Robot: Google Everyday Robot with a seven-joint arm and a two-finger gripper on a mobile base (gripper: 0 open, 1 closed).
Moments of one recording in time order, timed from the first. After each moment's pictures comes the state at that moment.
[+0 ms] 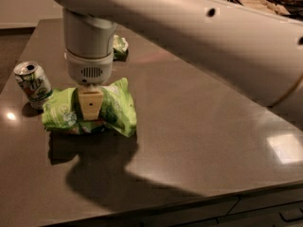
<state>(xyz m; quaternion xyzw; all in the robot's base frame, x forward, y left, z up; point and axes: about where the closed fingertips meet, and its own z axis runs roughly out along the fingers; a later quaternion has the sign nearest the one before) 0.471 0.133 0.896 -0.80 0.59 0.06 0.11</state>
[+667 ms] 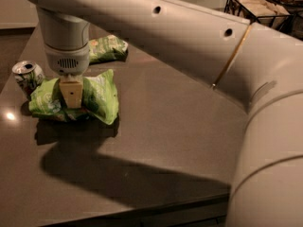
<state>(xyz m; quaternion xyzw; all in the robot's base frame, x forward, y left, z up) 0.512 0.182 0.892 -0.78 0.61 0.03 0.11</state>
